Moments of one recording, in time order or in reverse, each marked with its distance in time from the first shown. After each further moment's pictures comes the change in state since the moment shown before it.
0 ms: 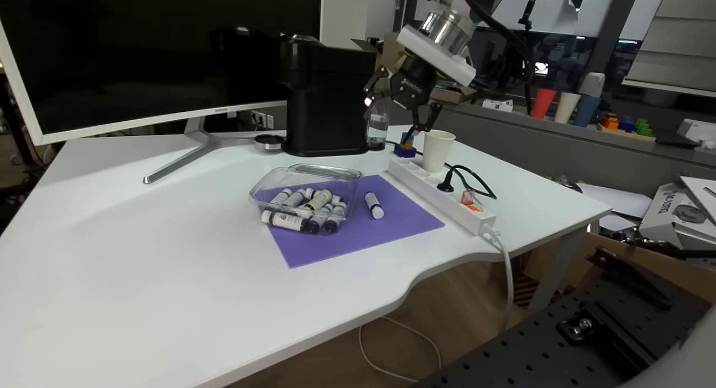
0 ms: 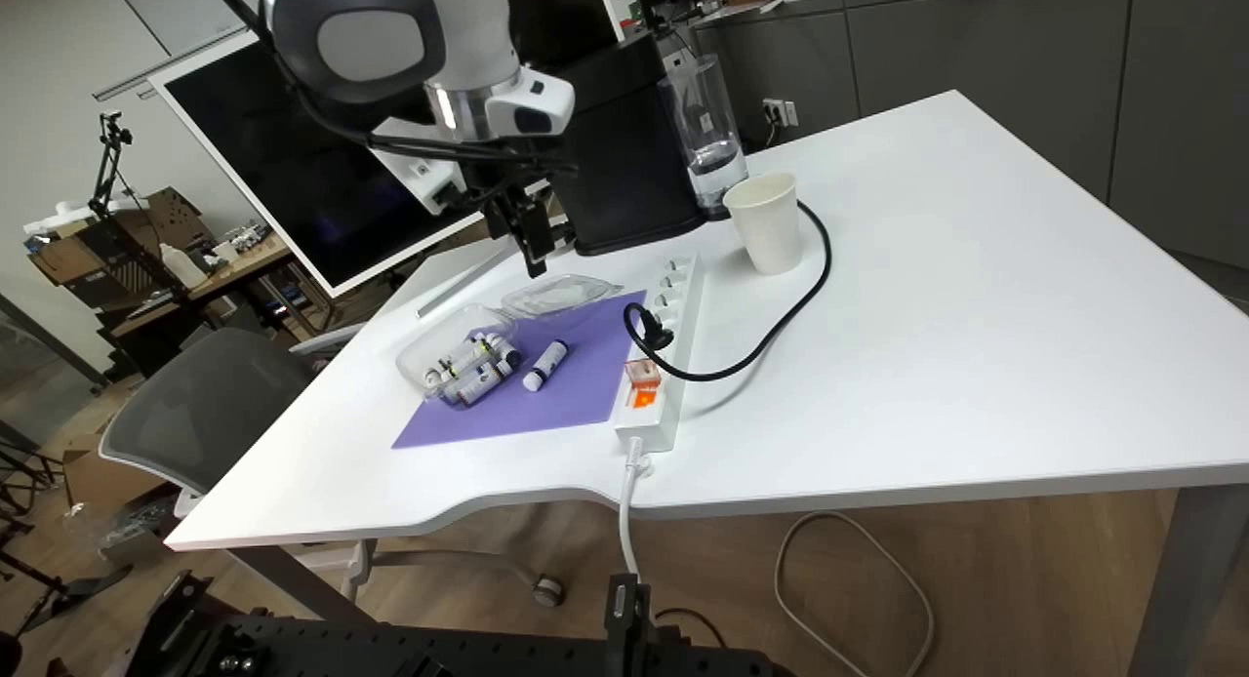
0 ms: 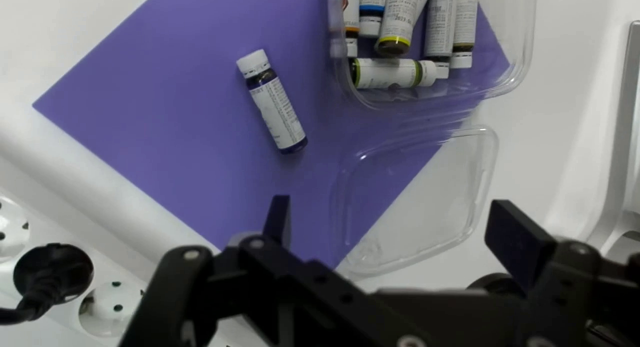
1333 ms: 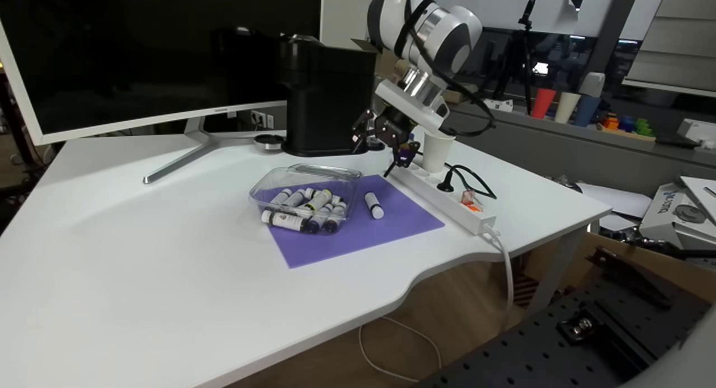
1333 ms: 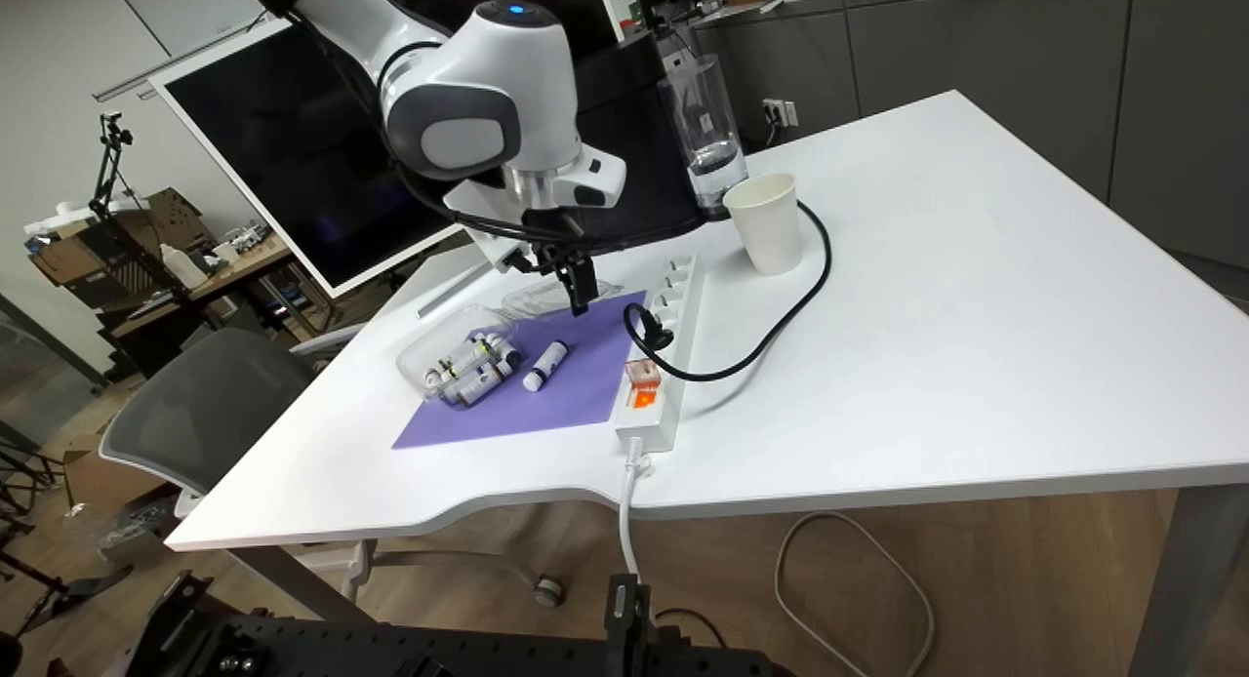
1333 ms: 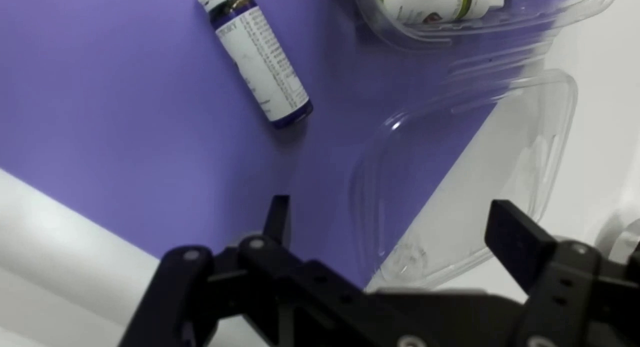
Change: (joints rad) arm -0.064 0.296 0.090 0.198 0.134 0.080 -0.048
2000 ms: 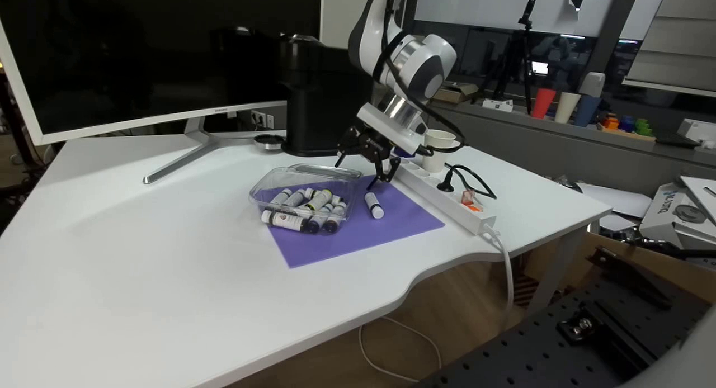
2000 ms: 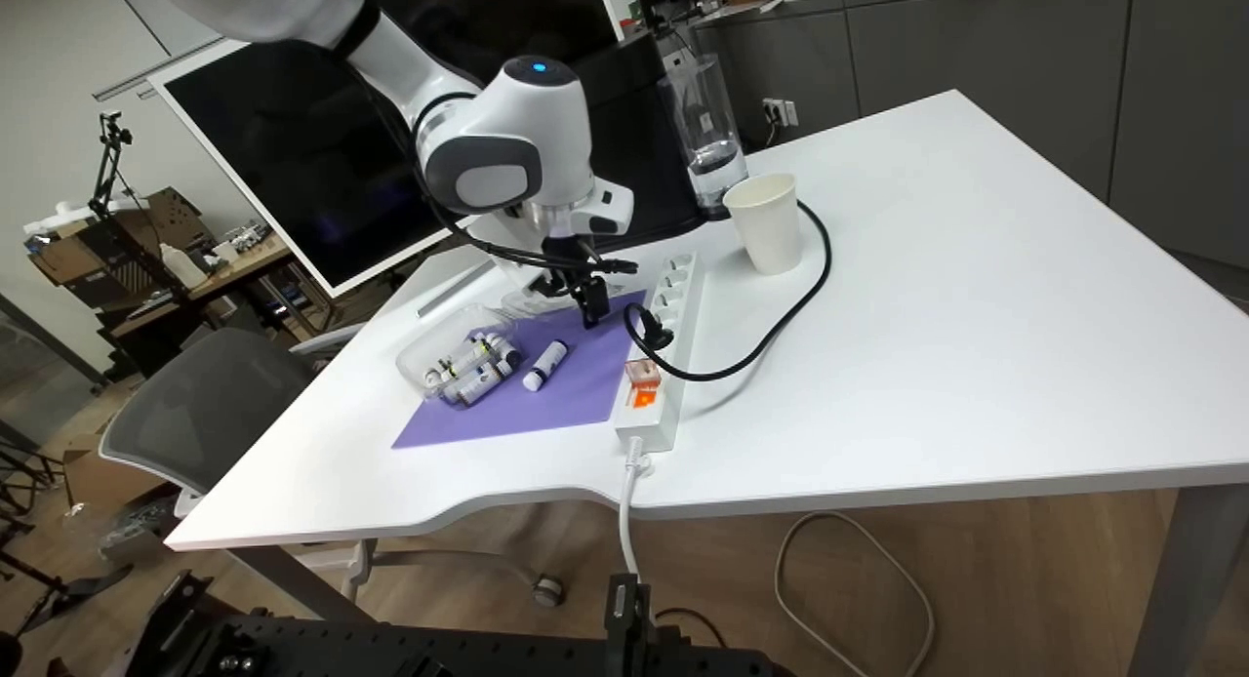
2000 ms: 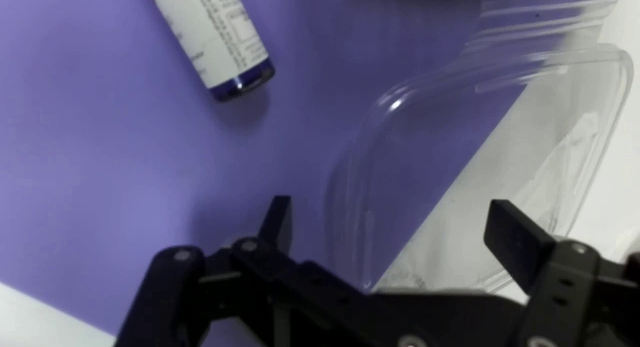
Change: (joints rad) arm -0.024 0.171 0.076 0.149 0.013 0.057 -0.044
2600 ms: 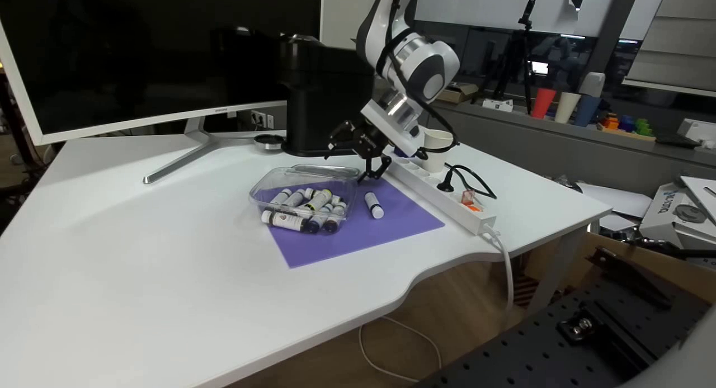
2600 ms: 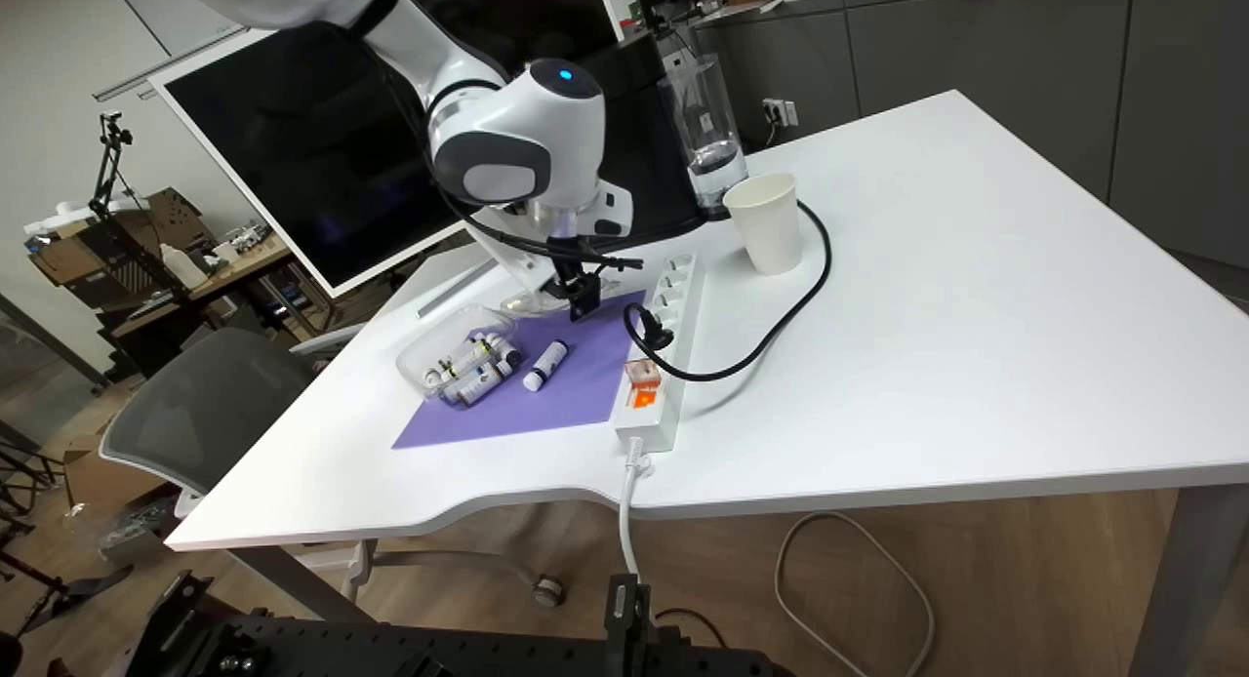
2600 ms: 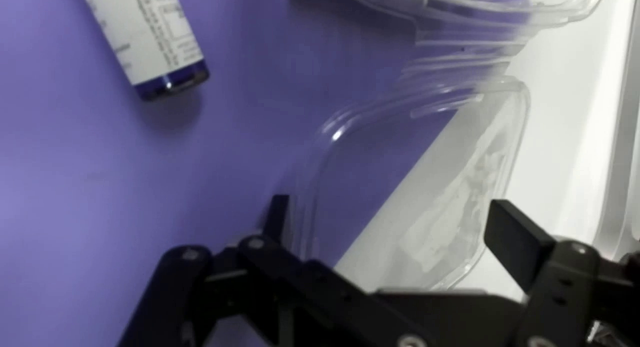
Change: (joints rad) arm -0.083 0.013 0.071 0.037 0.091 -0.113 -0.208
